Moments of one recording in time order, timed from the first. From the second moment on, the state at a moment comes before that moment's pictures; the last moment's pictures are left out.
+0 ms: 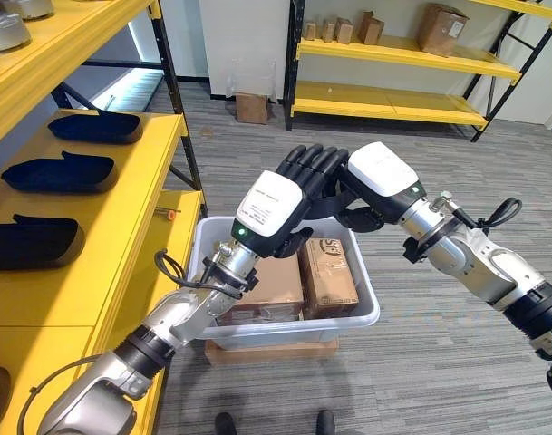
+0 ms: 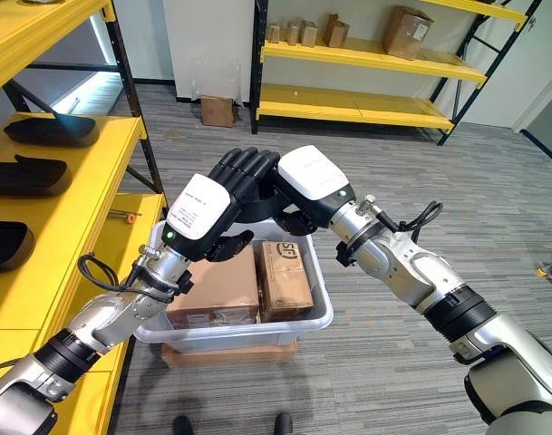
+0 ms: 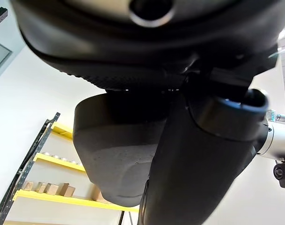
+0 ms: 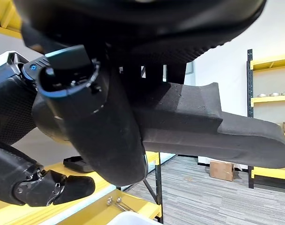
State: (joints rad) left arm -0.51 0.64 -0.57 0.08 0.68 -0.23 0.47; right arm -0.75 -0.88 0.66 0.16 -0.40 -0.27 -0.22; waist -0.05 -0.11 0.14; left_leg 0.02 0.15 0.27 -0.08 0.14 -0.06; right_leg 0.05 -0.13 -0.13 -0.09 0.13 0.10
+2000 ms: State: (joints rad) left arm -0.53 0.56 -0.56 0.23 0.71 -0.17 0.49; right arm -0.71 -0.79 0.61 0.19 -0.36 -0.25 -0.21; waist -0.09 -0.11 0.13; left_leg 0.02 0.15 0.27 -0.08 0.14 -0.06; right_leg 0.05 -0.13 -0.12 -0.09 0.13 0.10
